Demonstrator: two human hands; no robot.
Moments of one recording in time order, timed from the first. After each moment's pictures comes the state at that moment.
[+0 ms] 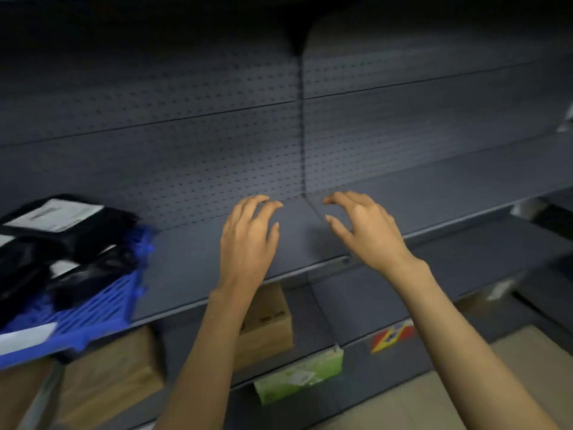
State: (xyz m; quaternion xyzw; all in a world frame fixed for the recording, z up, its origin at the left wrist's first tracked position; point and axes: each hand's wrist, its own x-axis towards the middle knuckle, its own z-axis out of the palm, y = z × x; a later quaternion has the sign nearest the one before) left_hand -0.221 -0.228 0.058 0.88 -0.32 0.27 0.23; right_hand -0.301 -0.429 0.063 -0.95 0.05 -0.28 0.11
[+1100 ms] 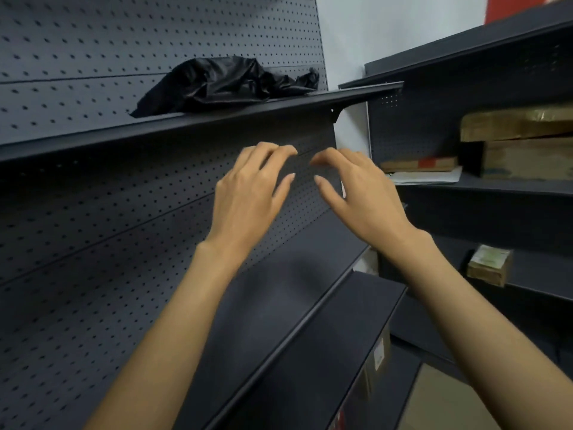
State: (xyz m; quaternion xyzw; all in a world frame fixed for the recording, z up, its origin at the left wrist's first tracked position) left_hand -0.303 -0.837 0.232 0.63 -0.60 0.42 0.24; right_hand -0.453 -0.938 0.202 -0.84 0.24 -0.49 0.00
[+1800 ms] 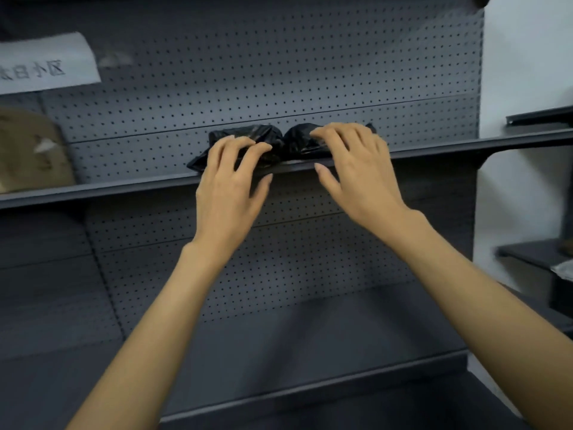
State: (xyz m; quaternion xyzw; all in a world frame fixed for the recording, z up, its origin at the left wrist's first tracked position) left_hand -0.333 -0.907 0.298 0.75 -0.29 0.57 0.13; right_hand -0.401 -1.107 0.302 -0.84 -0.02 -0.54 -0.03
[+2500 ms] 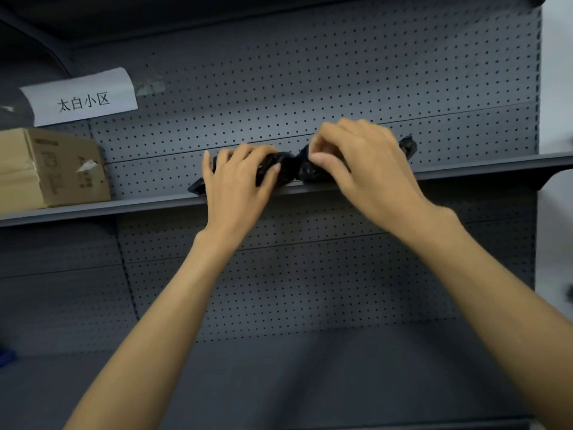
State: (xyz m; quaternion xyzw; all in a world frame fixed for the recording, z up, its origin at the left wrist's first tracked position) left_hand -0.311 -0.940 0.334 0.79 -0.20 0.57 0.12; right_hand -0.394 -1.130 0.340 -0.79 -0.20 -0.57 0.08
